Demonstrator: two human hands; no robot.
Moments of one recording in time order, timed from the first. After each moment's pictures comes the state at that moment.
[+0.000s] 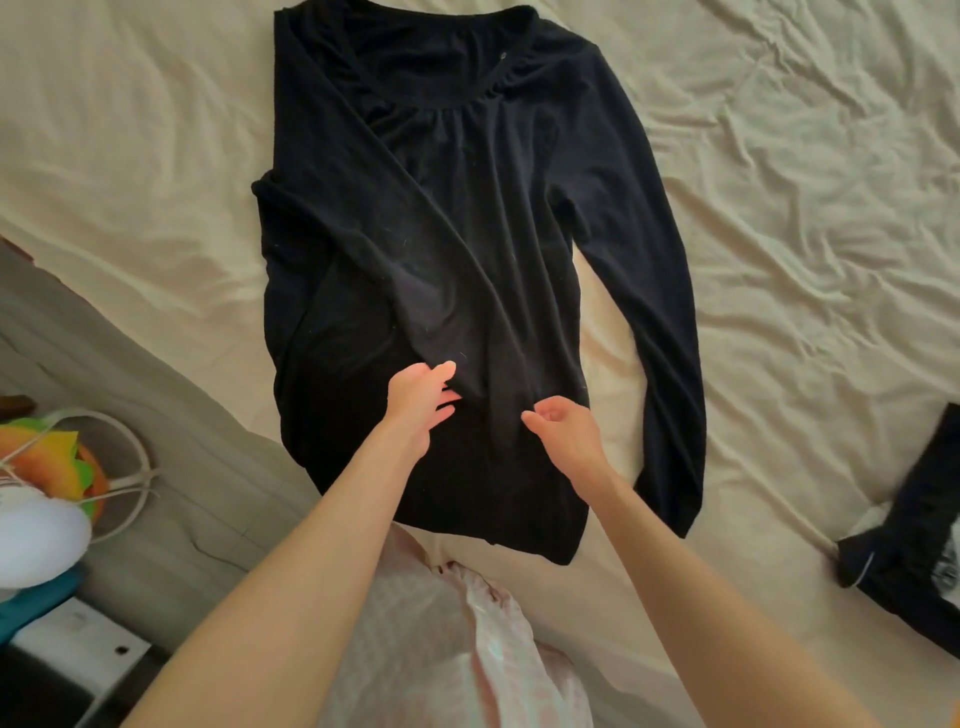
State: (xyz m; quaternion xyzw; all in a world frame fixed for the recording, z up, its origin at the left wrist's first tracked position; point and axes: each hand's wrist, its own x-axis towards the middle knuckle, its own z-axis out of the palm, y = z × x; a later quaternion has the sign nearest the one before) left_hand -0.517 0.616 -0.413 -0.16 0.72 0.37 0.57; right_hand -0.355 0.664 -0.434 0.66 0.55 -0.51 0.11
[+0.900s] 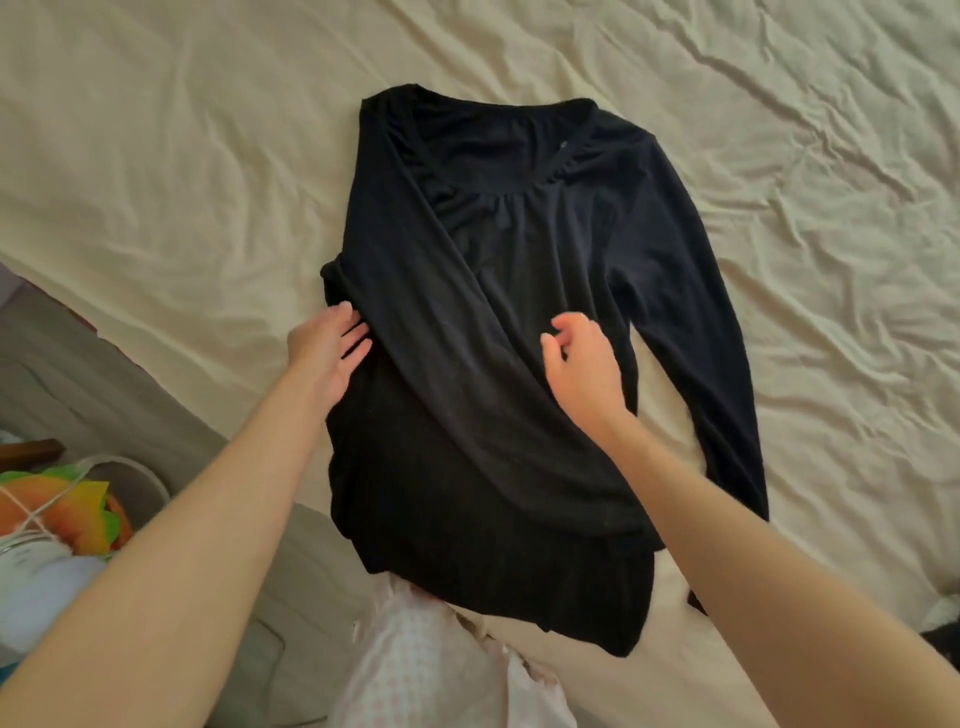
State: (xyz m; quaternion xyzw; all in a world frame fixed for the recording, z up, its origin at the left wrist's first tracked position) left_hand -0.704 0.642 -0.428 -0.21 0.68 0.53 0.46; right_hand -0.486 0.752 -0.420 0.57 0.74 -0.36 0.01
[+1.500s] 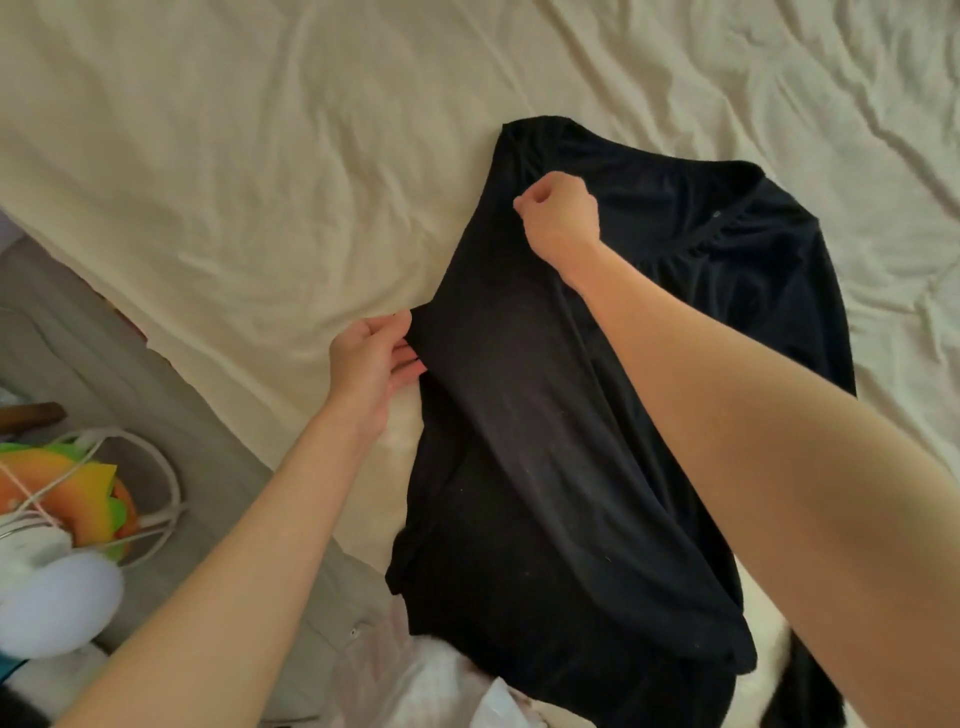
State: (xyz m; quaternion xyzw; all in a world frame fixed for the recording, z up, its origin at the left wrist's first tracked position) left_hand -0.786 0.638 -0.454 -0.22 0.68 0.54 0.46; right_hand -0.744 0.839 -0.459 0.54 0.73 -0.42 0.04
